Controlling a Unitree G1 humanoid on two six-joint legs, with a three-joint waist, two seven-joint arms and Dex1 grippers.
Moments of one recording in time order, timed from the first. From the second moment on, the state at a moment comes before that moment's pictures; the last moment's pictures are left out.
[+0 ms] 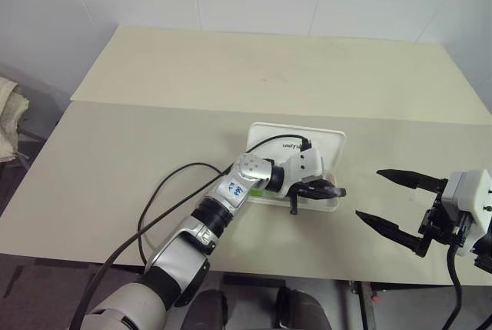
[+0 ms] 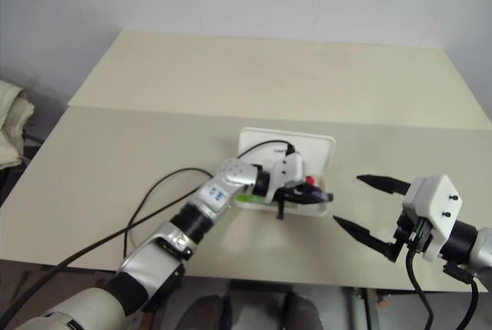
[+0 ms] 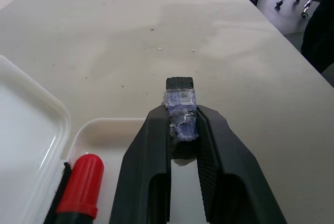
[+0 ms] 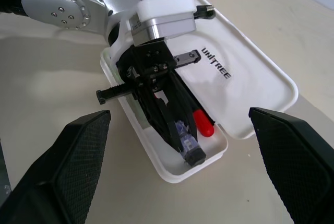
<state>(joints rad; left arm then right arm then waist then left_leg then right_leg) -0.86 -0.03 -0.41 0.64 -0.03 0.03 -0.97 0.32 -0.84 -0.61 -0.67 0.67 0.40 0.94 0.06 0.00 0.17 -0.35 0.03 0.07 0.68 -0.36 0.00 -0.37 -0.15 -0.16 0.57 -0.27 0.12</state>
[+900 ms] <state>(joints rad) -0.73 0.22 -0.26 0.31 -0.20 0.14 -1.20 0.16 -0.84 -0.49 -0.58 0.66 0.39 0.95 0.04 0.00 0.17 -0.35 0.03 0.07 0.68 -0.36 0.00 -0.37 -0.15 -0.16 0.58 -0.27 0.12</state>
